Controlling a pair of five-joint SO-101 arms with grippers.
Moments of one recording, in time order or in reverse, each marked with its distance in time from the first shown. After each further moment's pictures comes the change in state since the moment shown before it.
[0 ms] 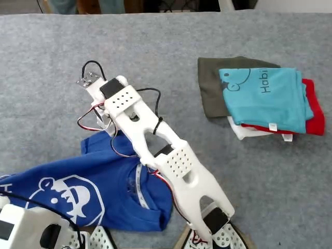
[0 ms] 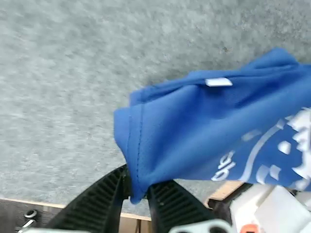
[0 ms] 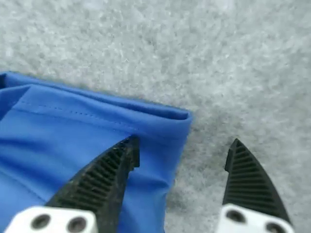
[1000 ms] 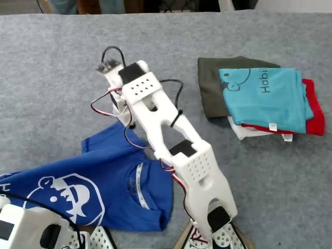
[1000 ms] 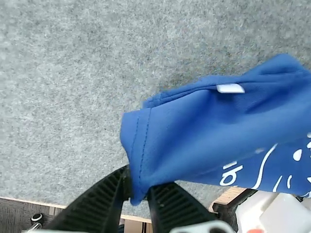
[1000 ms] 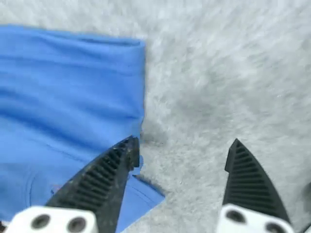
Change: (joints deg) left arm 0.0 0.0 -2.8 0.0 0.0; right arm 6.1 -16.0 9.3 6.5 0.0
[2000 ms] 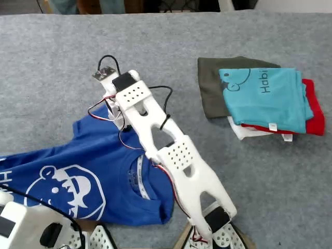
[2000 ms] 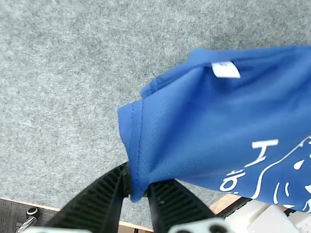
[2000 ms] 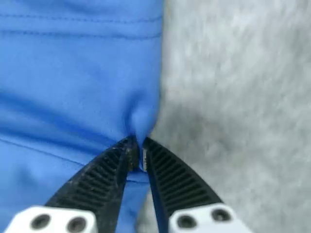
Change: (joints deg) left arm 5.3 0.0 -1.5 0.0 8.3; right arm -1.1 20.7 -16.2 0.0 -2.2
